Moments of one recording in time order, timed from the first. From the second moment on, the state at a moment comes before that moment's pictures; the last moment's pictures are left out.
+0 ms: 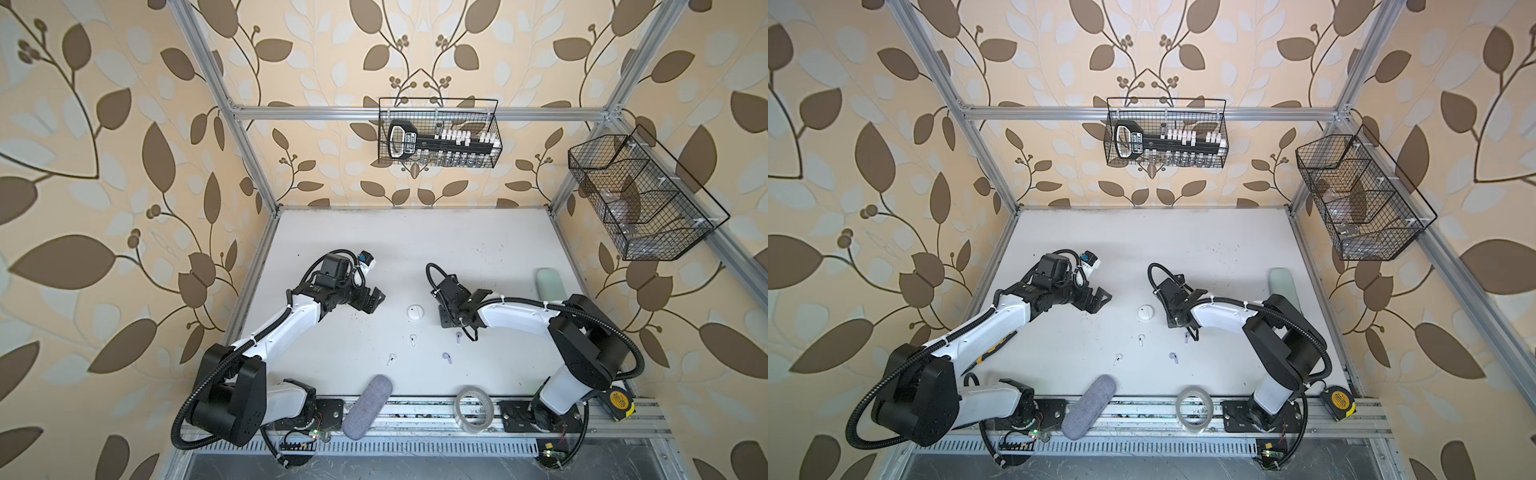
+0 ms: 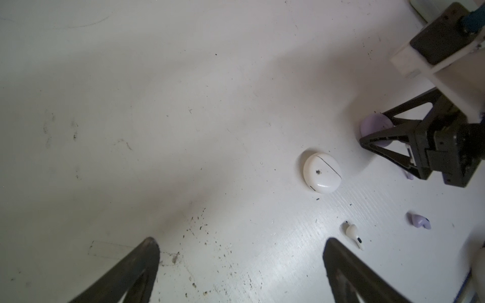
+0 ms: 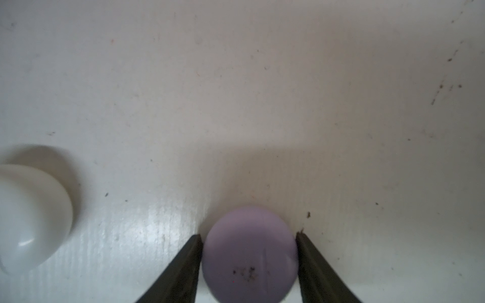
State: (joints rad) left arm -0.30 1.27 0.77 -0.34 0.34 0.10; right arm 0.73 1.67 0.88 -0.46 0.34 0.59
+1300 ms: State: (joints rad) left arm -0.33 1.61 1.27 -0.69 0.67 -0.08; right arm 0.85 1.26 0.86 -0.31 0.26 0.32
